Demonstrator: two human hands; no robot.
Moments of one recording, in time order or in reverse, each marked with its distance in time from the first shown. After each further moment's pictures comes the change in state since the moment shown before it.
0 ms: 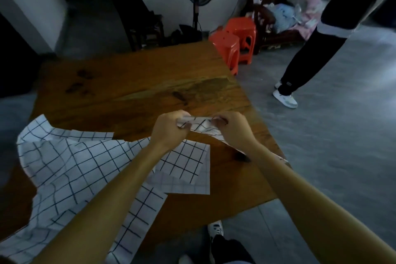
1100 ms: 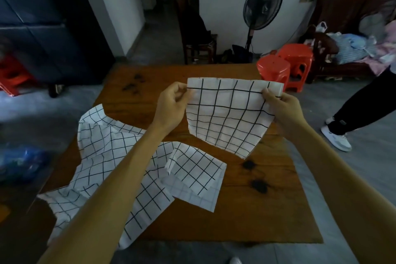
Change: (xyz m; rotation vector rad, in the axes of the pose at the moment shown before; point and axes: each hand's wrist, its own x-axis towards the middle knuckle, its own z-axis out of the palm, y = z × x) left_hand 0.020 0.072 -0.081 -0.392 0.384 -0.172; right_hand 0.069 0.002 -0.101 0.822 0.051 0.162
